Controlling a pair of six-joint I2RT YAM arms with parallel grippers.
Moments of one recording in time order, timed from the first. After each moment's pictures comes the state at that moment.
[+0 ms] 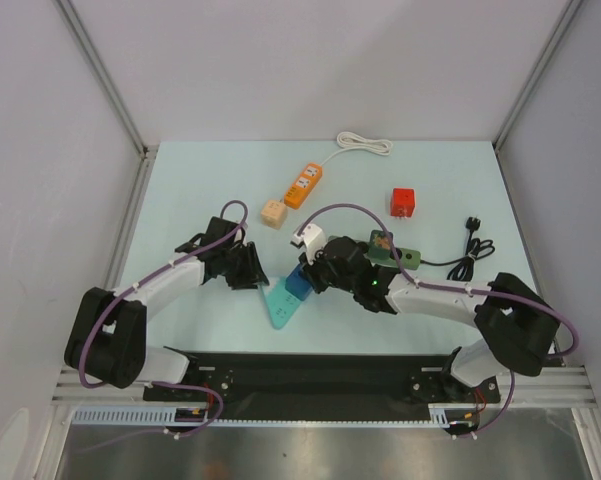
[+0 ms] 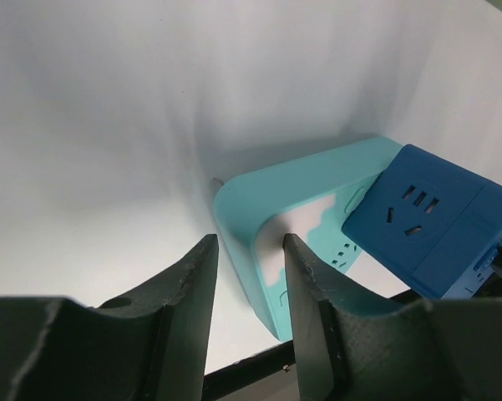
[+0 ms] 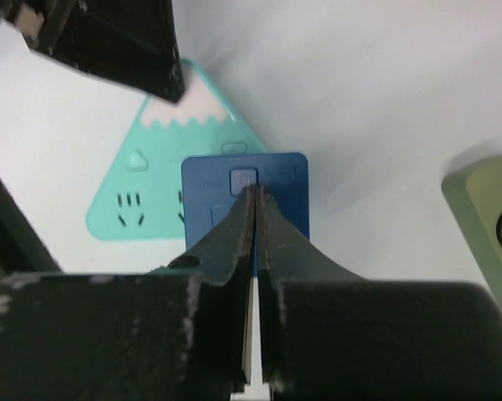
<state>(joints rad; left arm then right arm) -0.36 1.37 0.73 -0.42 0.27 -0.58 0.96 1.48 0.81 0.19 0.00 0.05</state>
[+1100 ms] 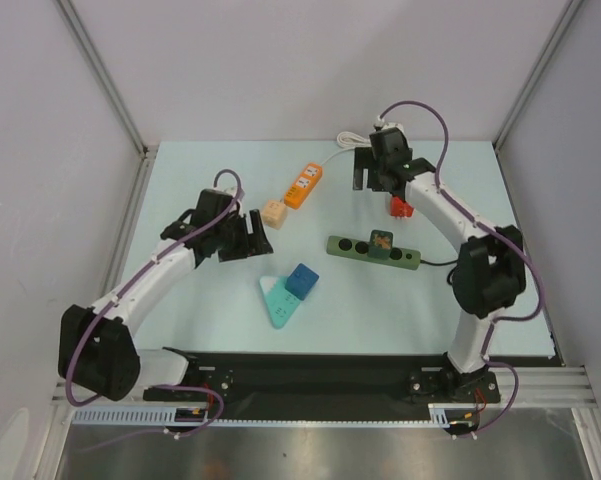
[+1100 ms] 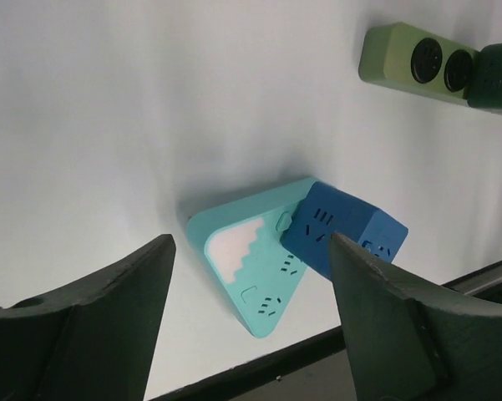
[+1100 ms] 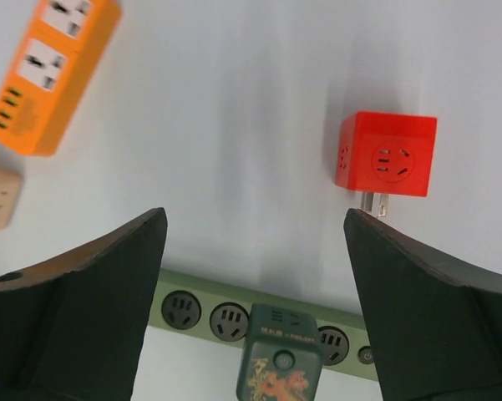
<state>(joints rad) -0.36 1.29 0.96 -0.56 0.19 -0.49 0.40 1.79 1.58 -0.46 0.26 0.29</state>
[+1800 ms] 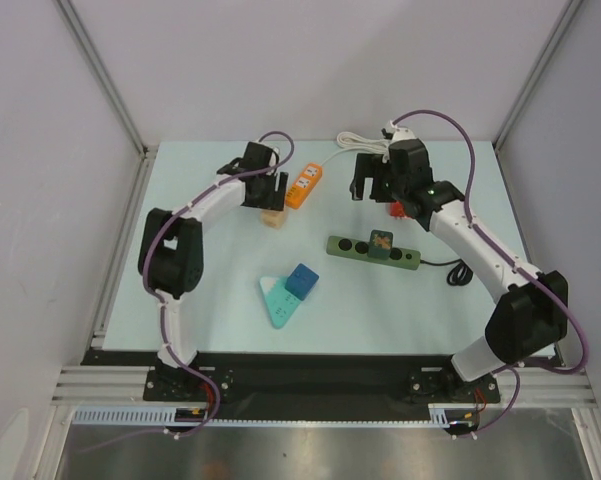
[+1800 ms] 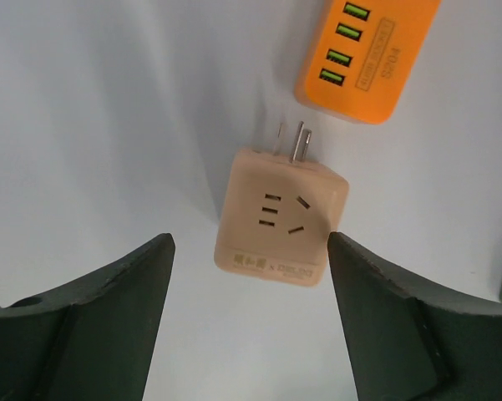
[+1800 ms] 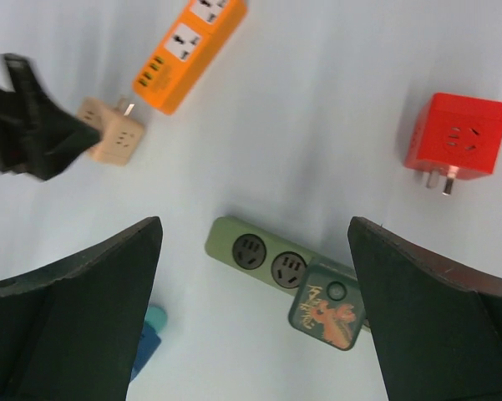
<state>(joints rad) -0.36 2.01 1.61 -0.54 -0.07 -0.16 0.42 1.53 1.37 -0.40 0.08 0.32</state>
